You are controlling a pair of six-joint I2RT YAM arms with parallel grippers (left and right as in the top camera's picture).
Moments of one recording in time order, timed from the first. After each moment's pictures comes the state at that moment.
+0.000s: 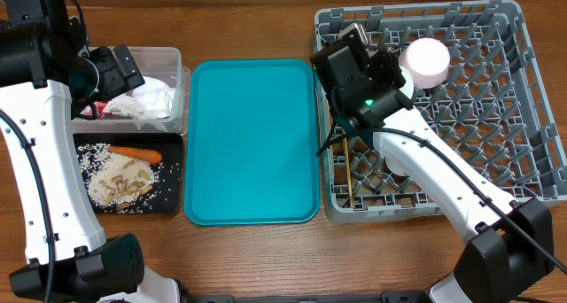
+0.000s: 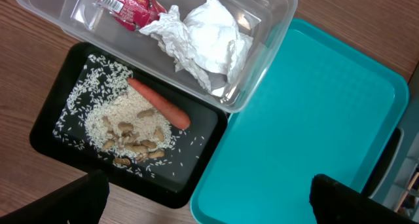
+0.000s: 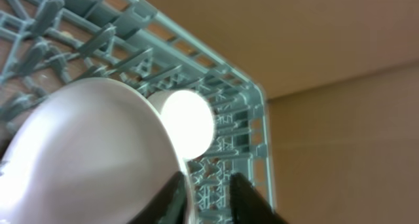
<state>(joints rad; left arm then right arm) 0.22 1.74 2.11 -1.56 0.02 -0.29 0.54 1.72 1.45 -0.65 0.95 -0.21</state>
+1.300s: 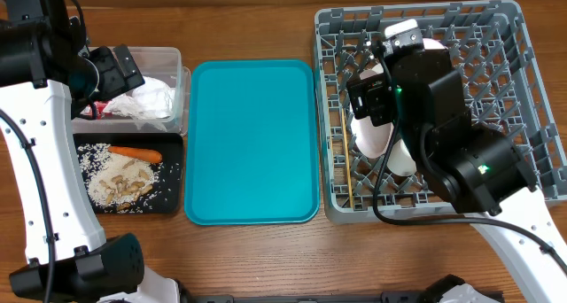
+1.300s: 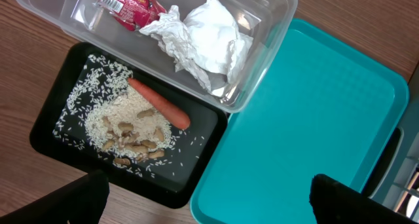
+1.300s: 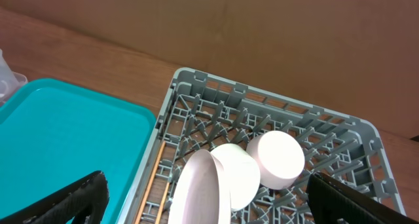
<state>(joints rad) 0.22 1.74 2.11 -1.56 0.02 -0.29 0.52 1.27 1.47 -0.78 0.37 -0.01</state>
